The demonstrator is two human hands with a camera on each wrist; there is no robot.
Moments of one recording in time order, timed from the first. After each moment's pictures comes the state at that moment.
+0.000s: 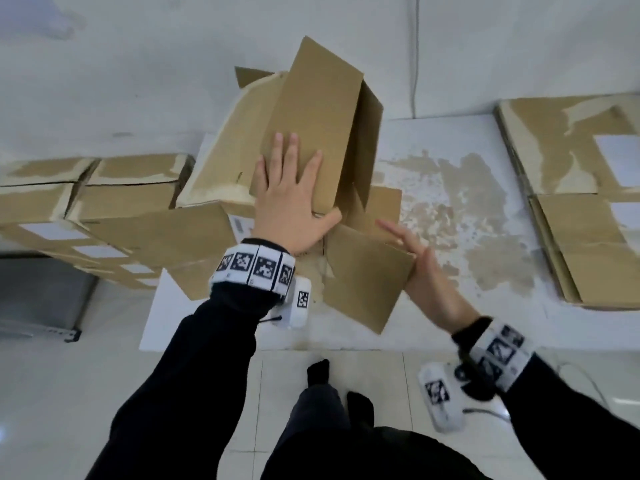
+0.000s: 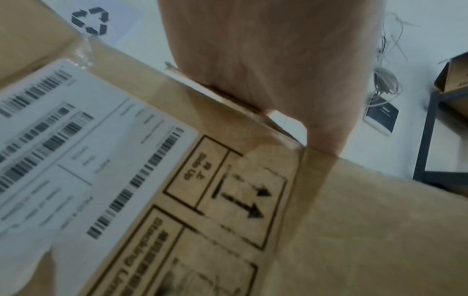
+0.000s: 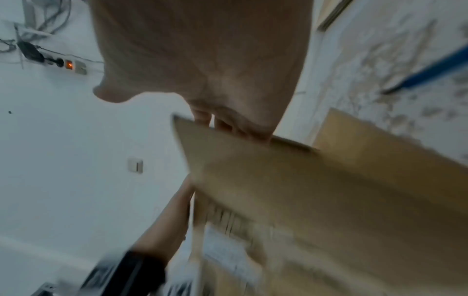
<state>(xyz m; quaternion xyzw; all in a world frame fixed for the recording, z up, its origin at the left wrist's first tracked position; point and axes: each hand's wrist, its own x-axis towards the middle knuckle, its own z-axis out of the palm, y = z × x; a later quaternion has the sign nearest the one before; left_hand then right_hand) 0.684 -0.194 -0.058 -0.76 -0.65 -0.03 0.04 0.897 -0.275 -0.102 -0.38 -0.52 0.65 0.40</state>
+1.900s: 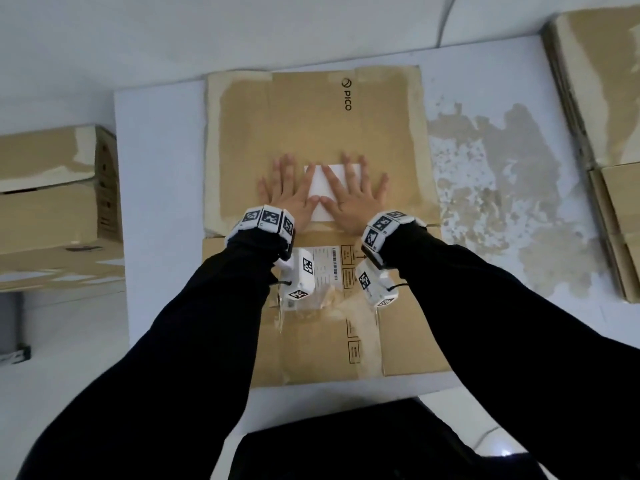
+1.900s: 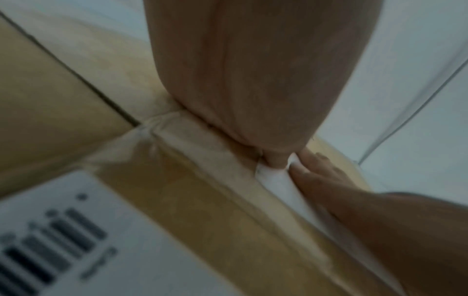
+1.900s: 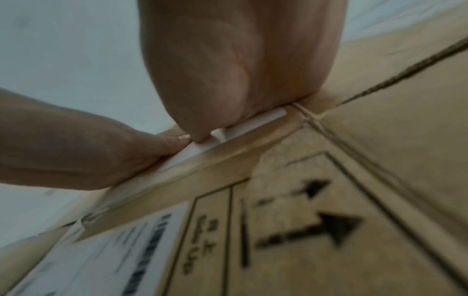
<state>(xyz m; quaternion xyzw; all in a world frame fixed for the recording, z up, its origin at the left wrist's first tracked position) 0.622 -0.002 -0.256 -0.75 -0.59 0.14 -0.27 0.769 -0.023 -0.257 -0.66 -0.70 0.25 -0.12</state>
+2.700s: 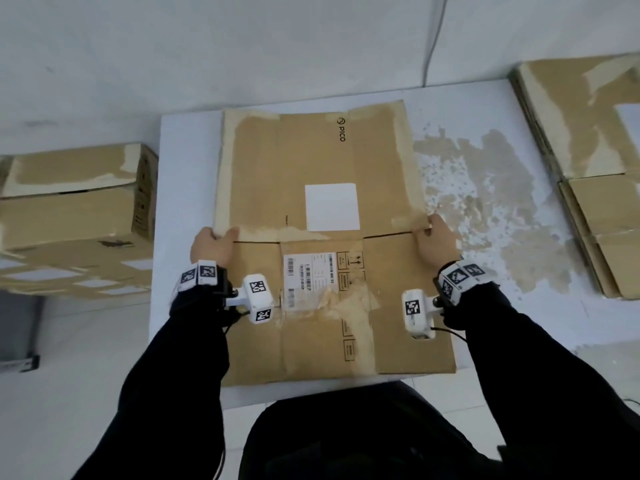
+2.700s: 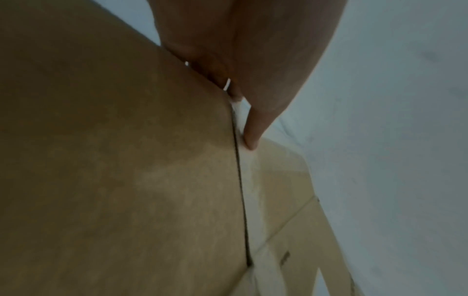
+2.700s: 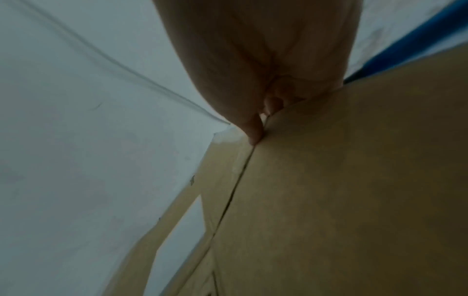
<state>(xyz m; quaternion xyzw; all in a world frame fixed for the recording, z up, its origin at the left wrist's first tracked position) 0.501 -0.089 -0.228 -0.40 -0.83 -0.18 -0.33 0.865 -0.127 -0.219 -0.83 -0.40 0.35 0.18</state>
